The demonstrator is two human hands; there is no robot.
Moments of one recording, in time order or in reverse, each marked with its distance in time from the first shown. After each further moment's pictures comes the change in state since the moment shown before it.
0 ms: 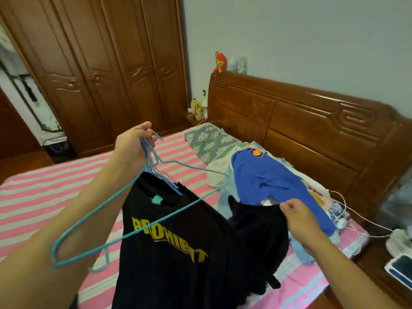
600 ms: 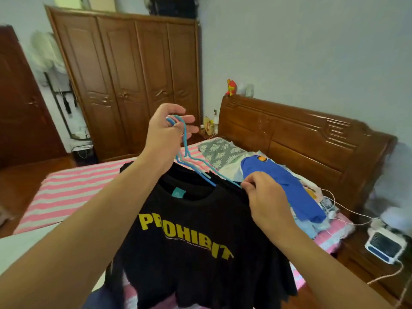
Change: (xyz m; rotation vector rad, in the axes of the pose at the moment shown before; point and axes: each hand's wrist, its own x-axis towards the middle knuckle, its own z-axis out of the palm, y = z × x) left_hand -0.304 0.117 -0.097 0.424 -0.223 0.493; right_hand -0.338 -0.148 0.012 -0.191 0.170 -0.603
